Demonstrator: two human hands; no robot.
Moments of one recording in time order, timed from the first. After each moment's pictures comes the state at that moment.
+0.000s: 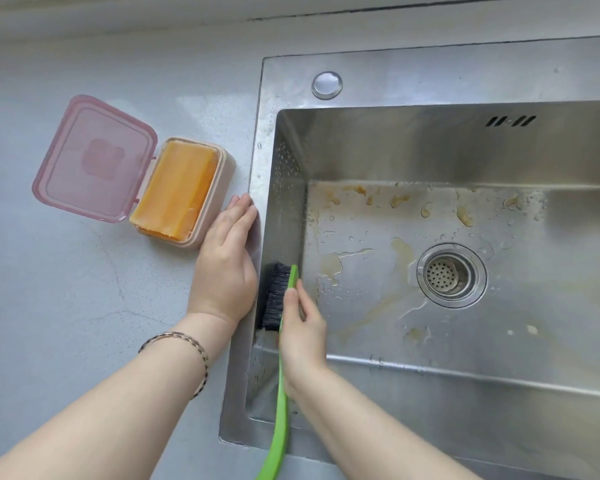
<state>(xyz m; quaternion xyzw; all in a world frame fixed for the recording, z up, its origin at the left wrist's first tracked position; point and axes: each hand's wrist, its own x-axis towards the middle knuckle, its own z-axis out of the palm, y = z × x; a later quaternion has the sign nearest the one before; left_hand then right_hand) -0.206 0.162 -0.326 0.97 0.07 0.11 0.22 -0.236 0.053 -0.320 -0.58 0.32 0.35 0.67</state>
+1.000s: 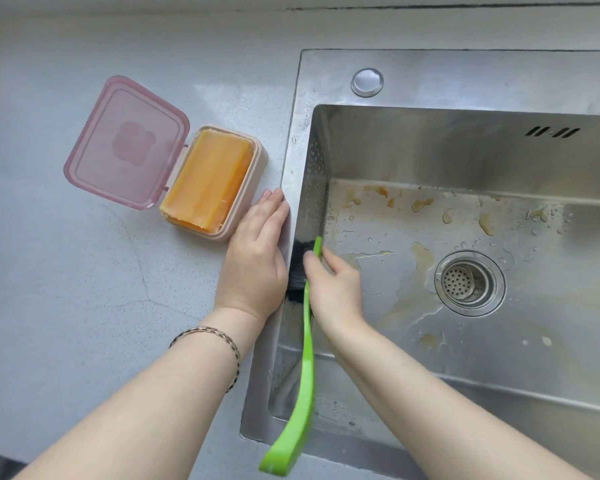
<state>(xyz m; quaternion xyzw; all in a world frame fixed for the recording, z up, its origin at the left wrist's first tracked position) -0.203 0.161 -0.328 0.97 0.06 0.13 0.22 -0.200 0.058 -0.343 -0.68 0.24 0.34 0.60</state>
